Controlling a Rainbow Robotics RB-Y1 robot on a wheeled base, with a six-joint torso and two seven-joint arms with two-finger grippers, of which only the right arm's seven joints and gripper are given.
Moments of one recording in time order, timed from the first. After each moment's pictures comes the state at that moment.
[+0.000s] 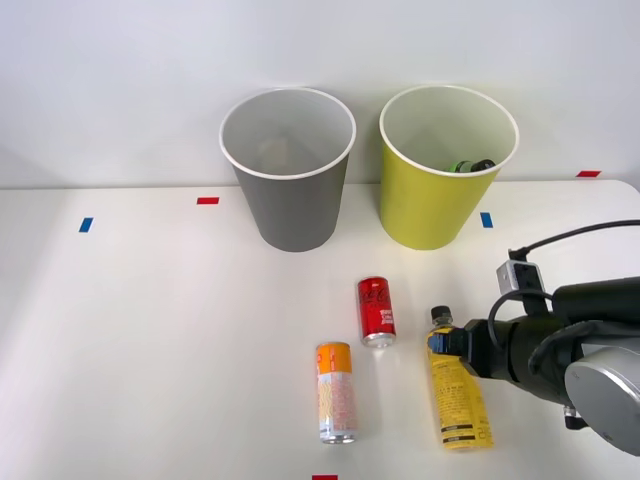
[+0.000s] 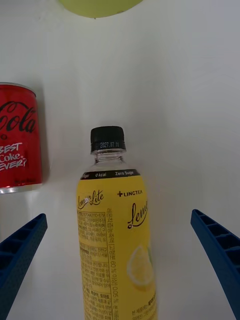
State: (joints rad) arm 0.04 -0.43 0.17 -2.37 -0.39 1.56 1.06
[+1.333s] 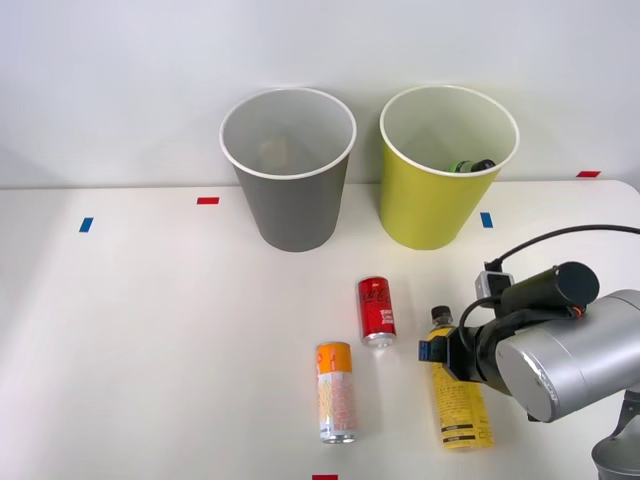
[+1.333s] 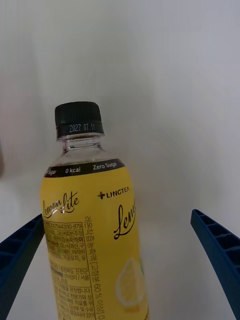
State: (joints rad) arm -0.03 -0.29 0.24 -2.22 -0.16 1.69 1.11
